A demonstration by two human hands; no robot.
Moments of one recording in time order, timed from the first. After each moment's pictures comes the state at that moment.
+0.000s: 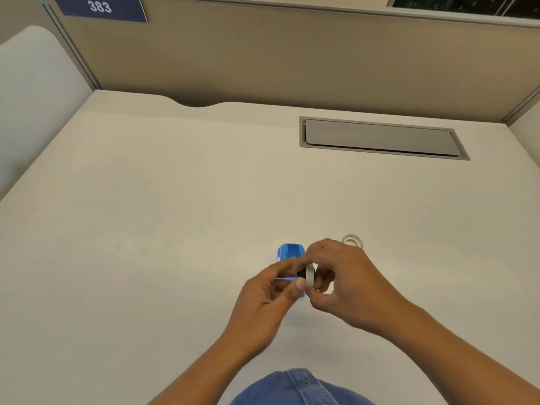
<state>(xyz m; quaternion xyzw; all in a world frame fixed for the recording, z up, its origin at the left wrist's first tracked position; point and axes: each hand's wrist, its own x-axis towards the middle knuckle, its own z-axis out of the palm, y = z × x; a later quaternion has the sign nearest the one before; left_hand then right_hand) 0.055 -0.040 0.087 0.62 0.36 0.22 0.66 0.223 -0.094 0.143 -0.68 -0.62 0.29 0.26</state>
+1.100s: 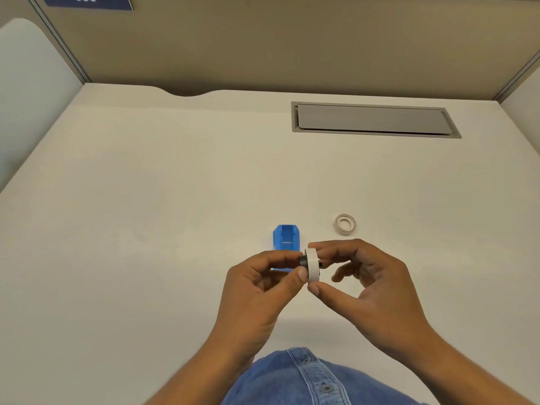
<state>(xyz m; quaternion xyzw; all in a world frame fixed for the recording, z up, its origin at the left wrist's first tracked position) 0.045 -0.071 0.150 0.54 0.39 0.28 0.69 0.196 -0.154 0.161 -0.67 -0.47 0.28 0.51</state>
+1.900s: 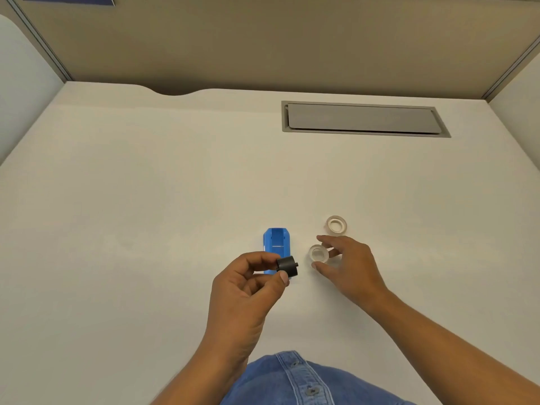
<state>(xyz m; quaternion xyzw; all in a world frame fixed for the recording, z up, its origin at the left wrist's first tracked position) 0.052 -0.070 0.136 0.49 0.43 0.31 0.69 0.268 -0.120 0.038 -0.82 -0.43 0.23 0.30</state>
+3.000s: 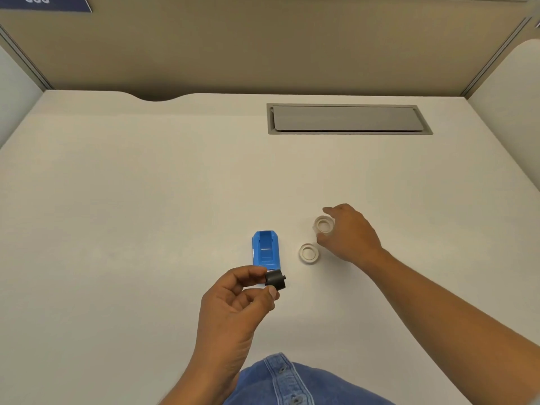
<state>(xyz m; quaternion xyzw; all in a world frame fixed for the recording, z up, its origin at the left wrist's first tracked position) 0.051 -0.079 0.129 0.48 0.47 0.30 0.68 0.319 -0.080 0.050 -0.88 -0.42 0.18 0.14</state>
